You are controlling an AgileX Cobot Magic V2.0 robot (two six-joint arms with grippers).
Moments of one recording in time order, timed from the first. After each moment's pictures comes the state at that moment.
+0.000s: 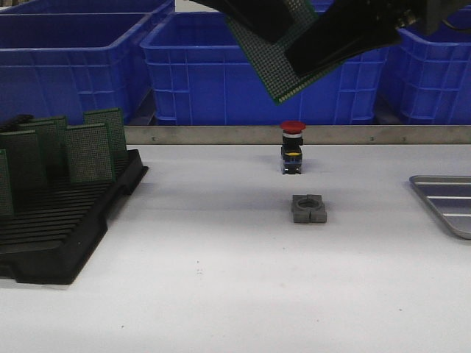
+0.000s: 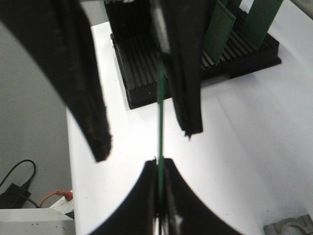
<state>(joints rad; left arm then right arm) -0.50 1.81 -1.64 -0.87 1.22 1.32 0.18 1.46 -0.99 1.16 0.94 -1.56</state>
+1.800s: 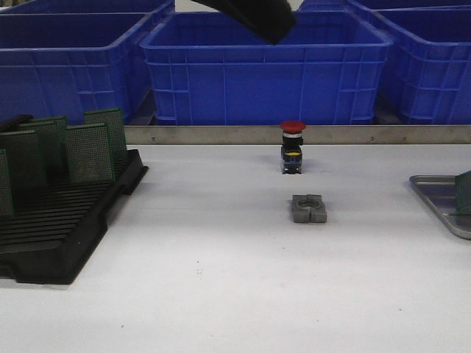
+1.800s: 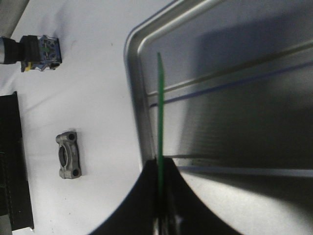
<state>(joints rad) -0.50 1.81 -1.64 -0.87 1.22 1.32 -0.49 1.98 -1.00 1.23 0.92 -0.96</state>
